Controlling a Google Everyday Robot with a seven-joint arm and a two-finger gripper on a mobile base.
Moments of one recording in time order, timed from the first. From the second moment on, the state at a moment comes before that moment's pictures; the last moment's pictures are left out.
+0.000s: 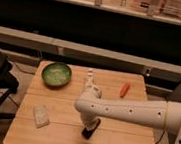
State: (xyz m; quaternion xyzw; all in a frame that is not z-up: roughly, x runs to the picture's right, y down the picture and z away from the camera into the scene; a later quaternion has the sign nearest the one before) arm 0.043 0.275 0.770 -0.36 -0.05 -0.23 0.90
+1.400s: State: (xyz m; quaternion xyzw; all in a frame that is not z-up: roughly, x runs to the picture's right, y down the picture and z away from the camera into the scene) arm 0.040 0.277 0.775 -0.36 -0.05 -0.22 0.90
